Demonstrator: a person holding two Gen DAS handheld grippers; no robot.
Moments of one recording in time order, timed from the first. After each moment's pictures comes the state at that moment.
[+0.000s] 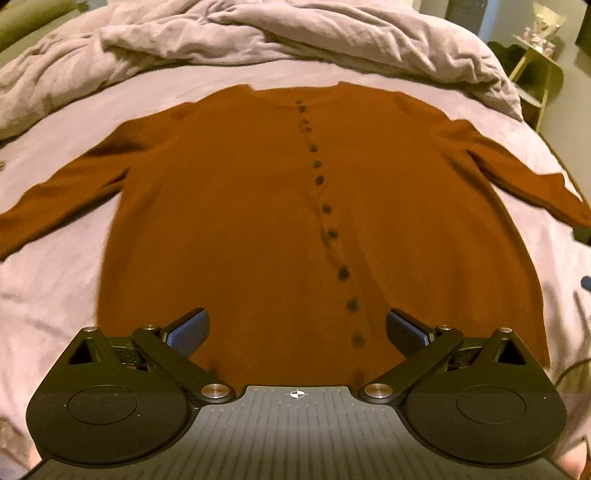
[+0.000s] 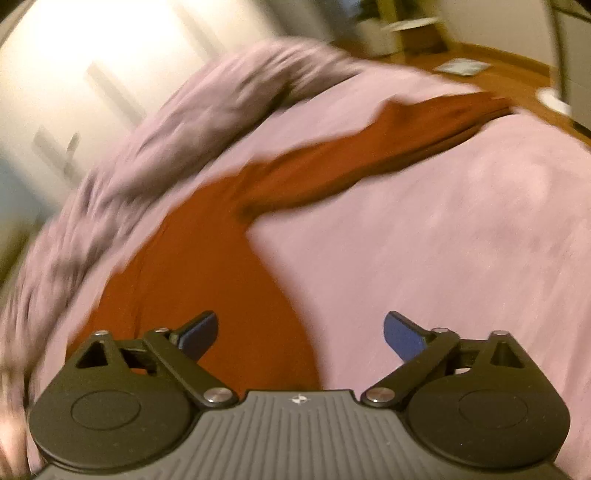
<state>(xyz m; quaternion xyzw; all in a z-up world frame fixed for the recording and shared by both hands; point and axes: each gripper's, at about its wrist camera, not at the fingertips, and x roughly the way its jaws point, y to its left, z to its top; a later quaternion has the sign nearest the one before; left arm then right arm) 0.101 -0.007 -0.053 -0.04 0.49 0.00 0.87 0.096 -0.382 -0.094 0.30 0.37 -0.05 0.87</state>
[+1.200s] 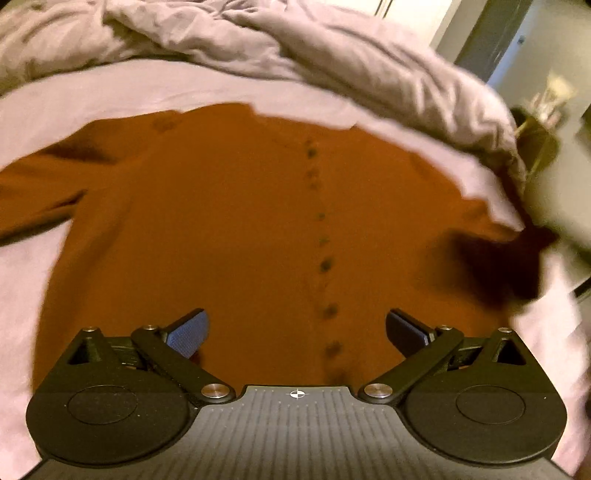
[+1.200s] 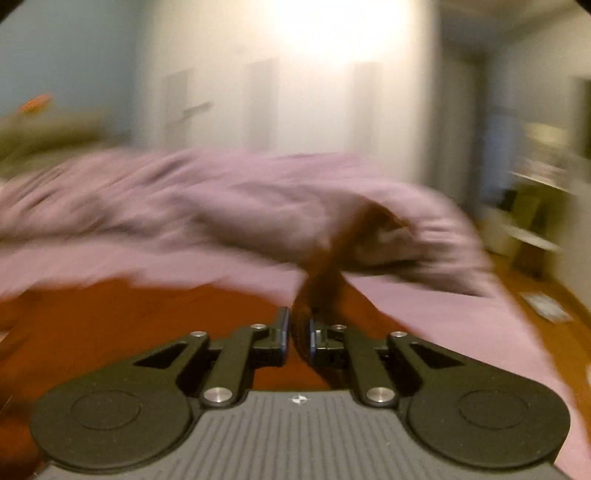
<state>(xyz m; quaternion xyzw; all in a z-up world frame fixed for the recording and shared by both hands) 0.181 0.041 -0.064 -0.16 0.45 -0.02 0.88 0.226 -0.289 -0.031 -0.04 0.23 0.13 0.96</state>
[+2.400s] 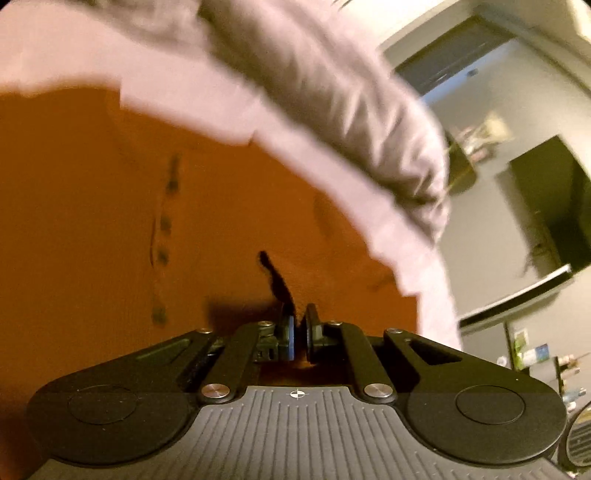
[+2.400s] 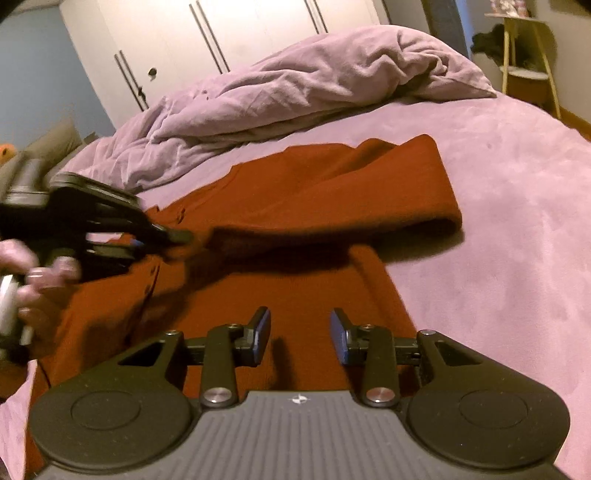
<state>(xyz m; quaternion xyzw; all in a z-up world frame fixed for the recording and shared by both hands) 0.310 0.030 -0.078 -0.30 0.44 -0.16 0.83 0.186 -0.287 -0.121 0.16 0.38 0.10 0.90</state>
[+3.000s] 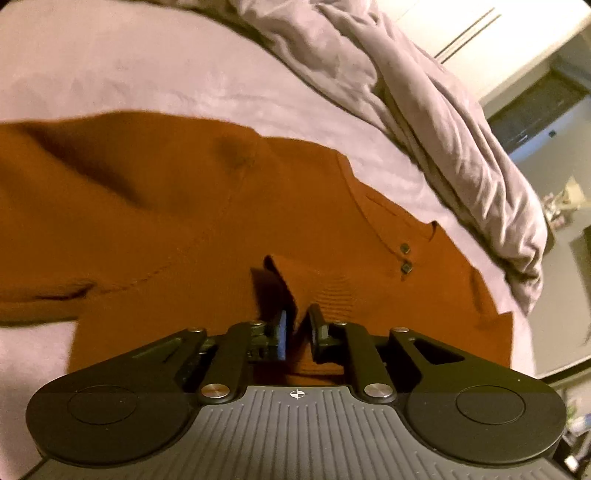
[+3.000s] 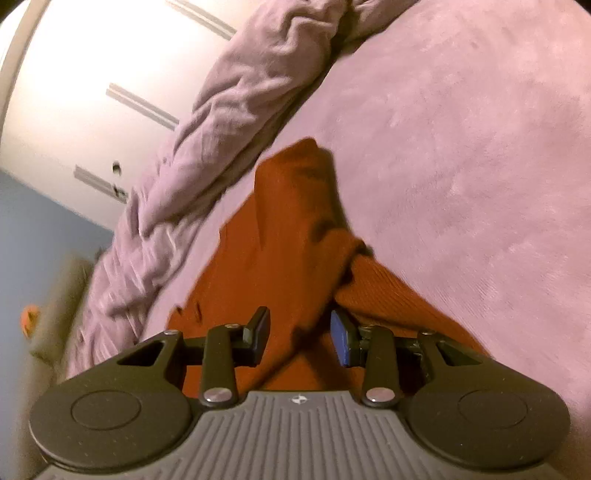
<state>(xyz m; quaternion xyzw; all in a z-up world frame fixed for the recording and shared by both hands) 0.292 0.167 -0.131 -0.33 0.45 0.00 0.83 0.271 -0.308 -0.161 0.43 0.38 0.07 0.82</state>
